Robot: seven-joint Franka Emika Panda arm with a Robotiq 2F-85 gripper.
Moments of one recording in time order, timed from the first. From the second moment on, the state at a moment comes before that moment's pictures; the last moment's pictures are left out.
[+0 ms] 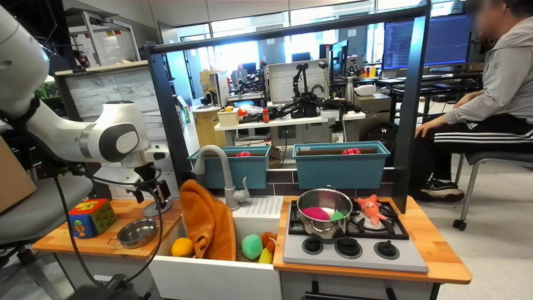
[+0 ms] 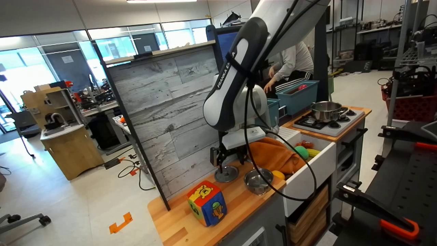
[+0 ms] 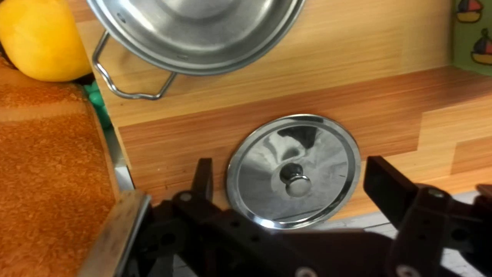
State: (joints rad) arm 0.17 1.23 -0.01 -1.26 0.15 2.60 0.19
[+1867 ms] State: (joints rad) arm 0.21 1.36 -0.07 -1.07 0.03 2.63 0.19
